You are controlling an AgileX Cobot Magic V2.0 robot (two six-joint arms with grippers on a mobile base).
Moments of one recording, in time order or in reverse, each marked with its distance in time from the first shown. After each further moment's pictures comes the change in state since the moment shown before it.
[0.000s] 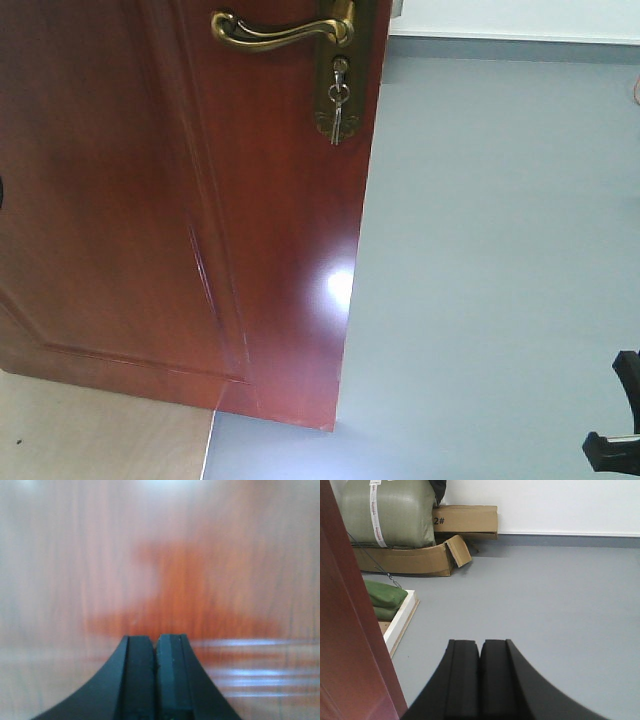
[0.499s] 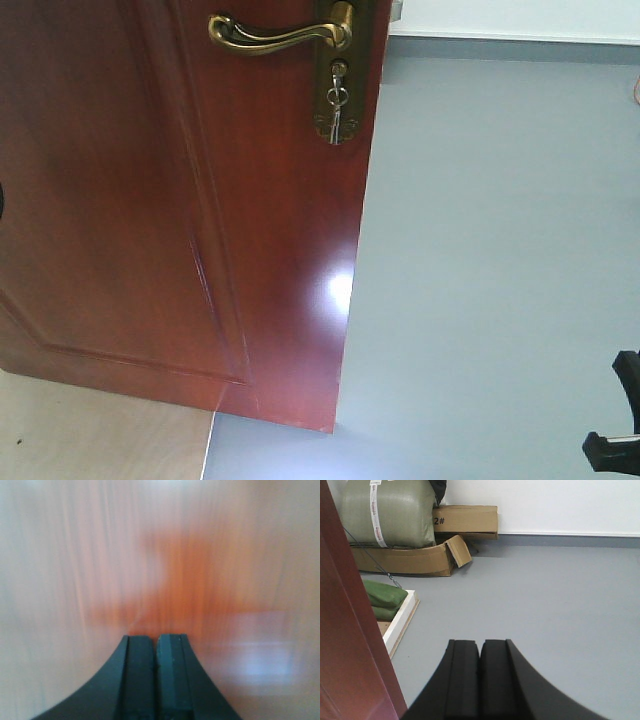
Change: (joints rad) left arm 0.000 -0.006 0.000 0.000 0.172 0.014; right arm 0.000 0.000 0.000 0.000 0.000 0.000
